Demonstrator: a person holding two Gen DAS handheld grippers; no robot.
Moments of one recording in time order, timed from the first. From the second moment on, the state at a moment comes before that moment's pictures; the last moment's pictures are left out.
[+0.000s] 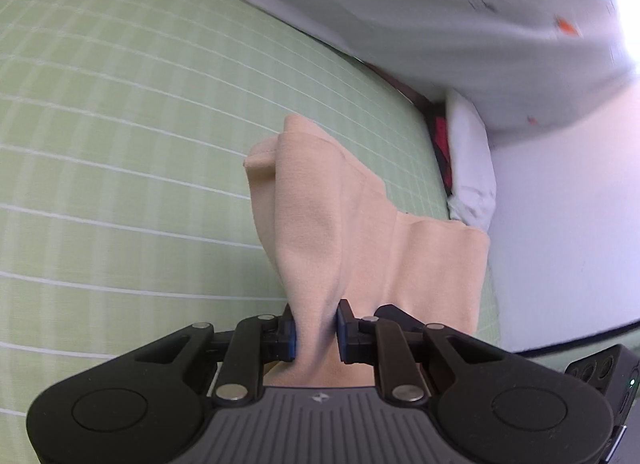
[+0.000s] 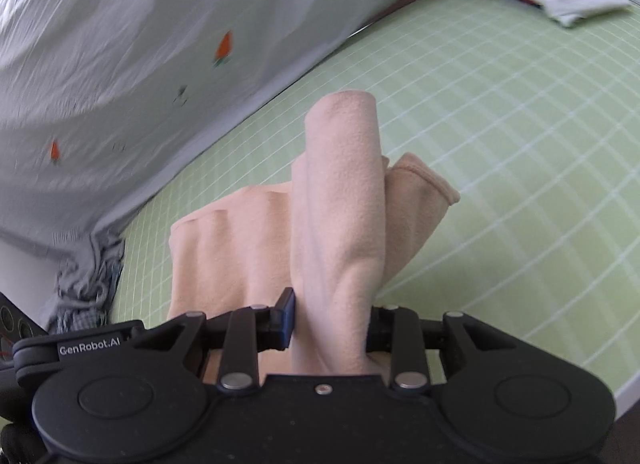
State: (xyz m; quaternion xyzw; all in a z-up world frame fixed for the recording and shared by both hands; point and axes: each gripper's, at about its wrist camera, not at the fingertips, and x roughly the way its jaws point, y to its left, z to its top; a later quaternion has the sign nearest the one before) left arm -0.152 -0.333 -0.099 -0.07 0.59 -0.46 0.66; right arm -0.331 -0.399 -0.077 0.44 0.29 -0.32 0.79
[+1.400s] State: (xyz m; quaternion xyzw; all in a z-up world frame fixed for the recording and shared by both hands) left arm -0.204 -0.974 -0.069 -0.05 0.43 -0.40 0.81; right arm -0.462 -1.027 -0.041 0.19 0.18 -0.45 0.86
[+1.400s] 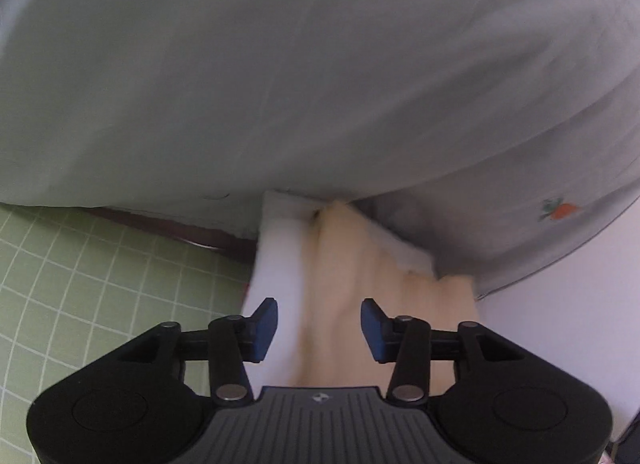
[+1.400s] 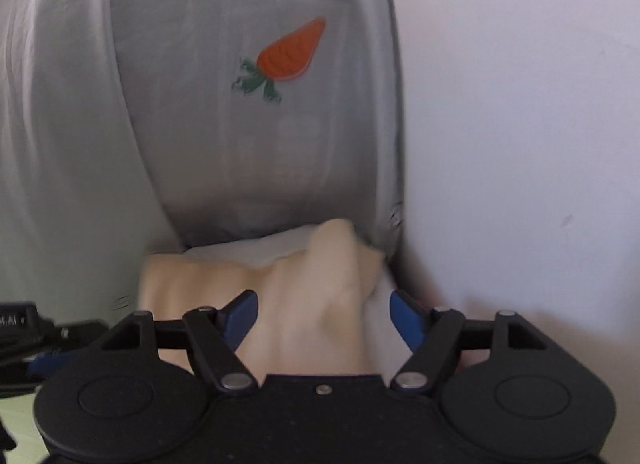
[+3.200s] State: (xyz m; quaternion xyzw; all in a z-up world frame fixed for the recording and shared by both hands) left arm -0.440 -0.693 -0.034 0.15 0.33 -0.51 0.78; right arm -0.628 -0.677 -0.030 0.22 0.26 -0.46 0.82
